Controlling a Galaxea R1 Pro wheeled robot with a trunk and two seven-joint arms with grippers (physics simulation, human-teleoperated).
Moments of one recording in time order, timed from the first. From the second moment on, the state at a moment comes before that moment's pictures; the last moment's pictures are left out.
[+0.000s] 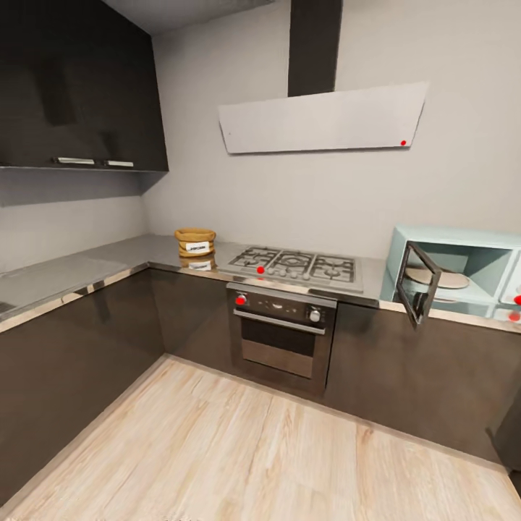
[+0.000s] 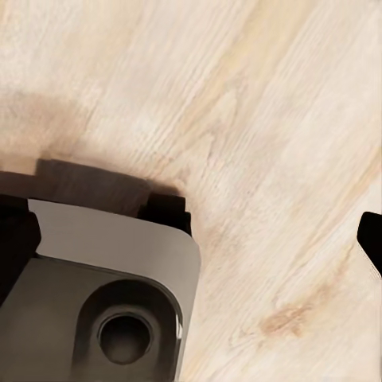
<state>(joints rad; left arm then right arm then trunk) 0.00 0.00 0.10 -0.03 0.23 -0.05 0.00 -0.27 -0.07 -0.06 0.03 0.24 0.01 0.08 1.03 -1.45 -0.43</state>
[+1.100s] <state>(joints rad) 0.00 0.00 0.10 -0.03 0.23 -0.05 -0.01 -0.27 -0.05 -0.07 0.03 0.24 0.01 0.08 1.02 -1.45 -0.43</state>
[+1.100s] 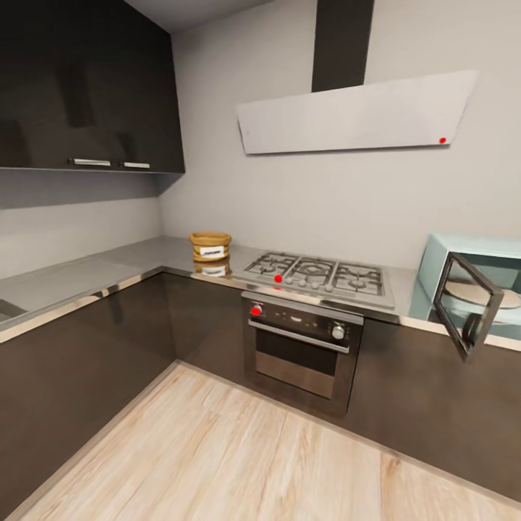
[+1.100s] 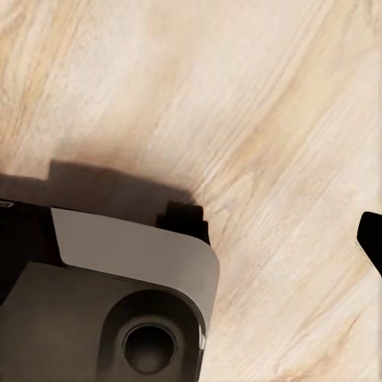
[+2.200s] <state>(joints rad) 0.00 0.00 0.10 -0.03 0.22 -0.05 -0.01 -0.27 -0.05 -0.07 0.03 0.22 0.01 0.09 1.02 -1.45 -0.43</state>
